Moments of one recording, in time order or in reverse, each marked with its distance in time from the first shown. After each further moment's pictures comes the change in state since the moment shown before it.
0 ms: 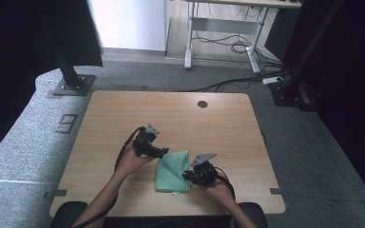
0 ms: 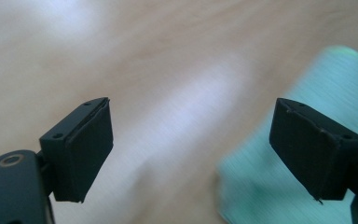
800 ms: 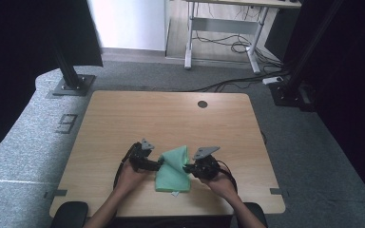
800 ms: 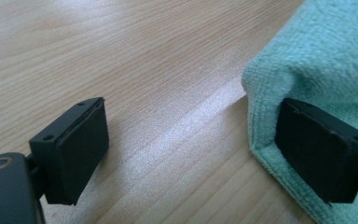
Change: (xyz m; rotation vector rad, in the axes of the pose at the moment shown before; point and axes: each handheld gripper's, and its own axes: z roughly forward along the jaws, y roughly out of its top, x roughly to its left) left arm -0.009 -0.074 0.019 -0.027 0.064 -0.084; right arm -0.006 0.020 -0.018 -0.040 0.009 -0.043
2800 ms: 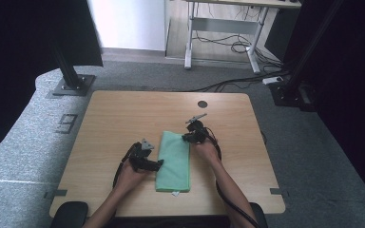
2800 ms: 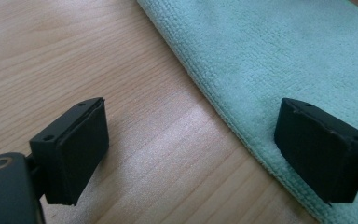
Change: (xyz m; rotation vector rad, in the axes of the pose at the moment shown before) left arm 0.001 0.000 0.000 0.002 -0.009 0.009; right arm -0.123 0.053 0.081 0.110 -0.194 0.198
